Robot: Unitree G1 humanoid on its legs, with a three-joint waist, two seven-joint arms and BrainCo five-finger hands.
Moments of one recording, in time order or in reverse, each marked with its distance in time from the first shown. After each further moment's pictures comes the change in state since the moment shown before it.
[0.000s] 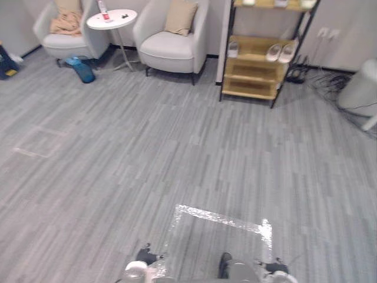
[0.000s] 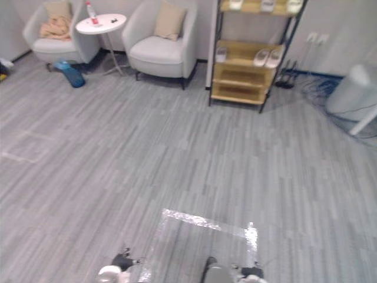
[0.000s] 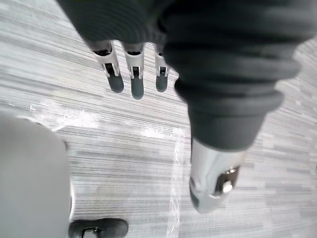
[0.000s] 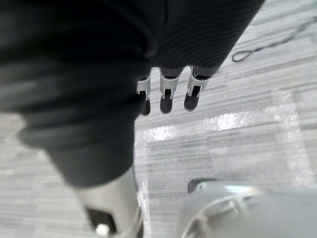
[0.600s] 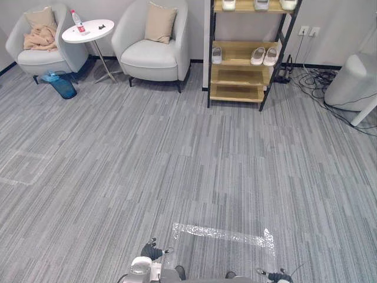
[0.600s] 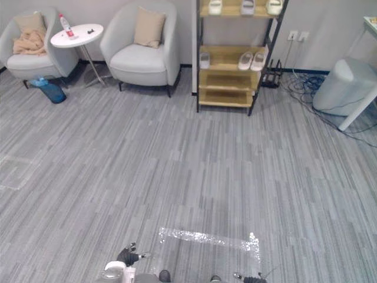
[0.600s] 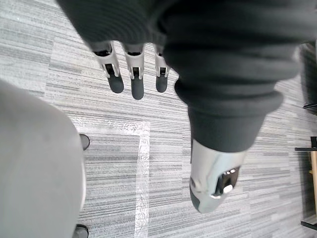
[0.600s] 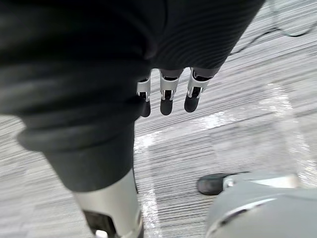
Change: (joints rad) left arm -0.019 0.020 -0.005 -0.027 0.002 -0.001 -0.003; right arm 0.048 0.031 -0.044 0.026 0.002 0.012 -0.006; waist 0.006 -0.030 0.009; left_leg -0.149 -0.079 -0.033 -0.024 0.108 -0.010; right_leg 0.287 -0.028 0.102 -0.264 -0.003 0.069
